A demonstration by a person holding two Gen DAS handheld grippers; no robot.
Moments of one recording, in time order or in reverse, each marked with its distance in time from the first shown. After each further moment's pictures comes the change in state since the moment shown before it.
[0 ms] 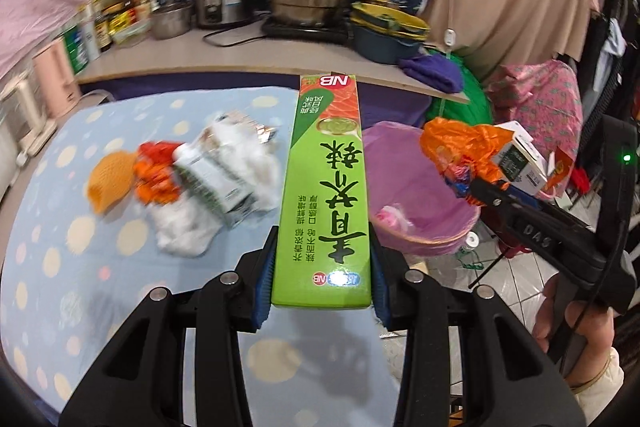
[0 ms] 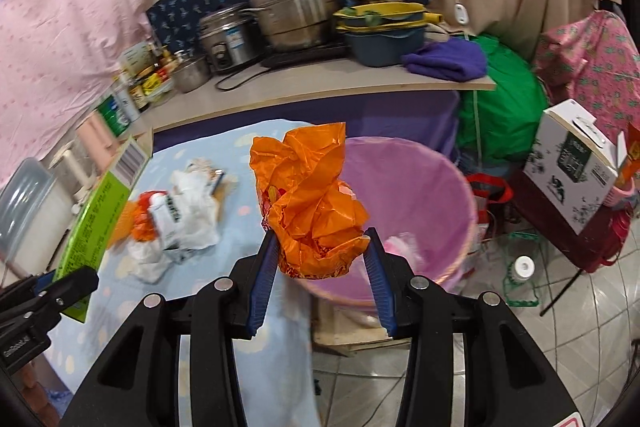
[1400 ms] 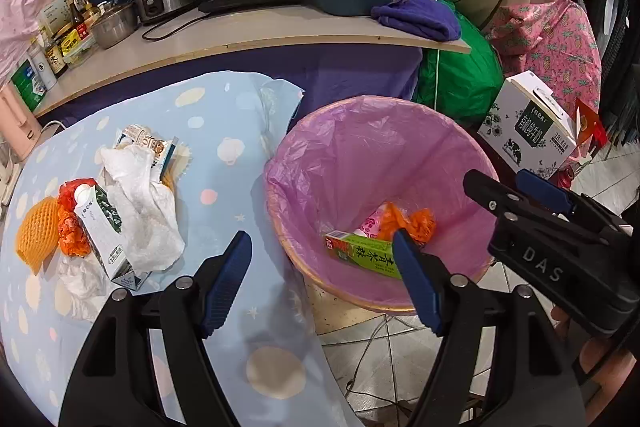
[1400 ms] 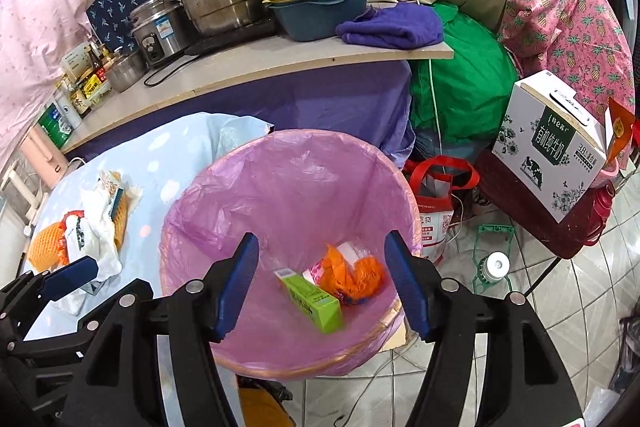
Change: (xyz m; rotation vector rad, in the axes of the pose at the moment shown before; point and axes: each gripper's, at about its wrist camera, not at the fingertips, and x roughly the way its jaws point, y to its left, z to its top) left arm 0.138 -0.079 0.028 0.123 0.118 0.054; right arm 0.082 -0.068 0.019 0.069 0.064 -0.117
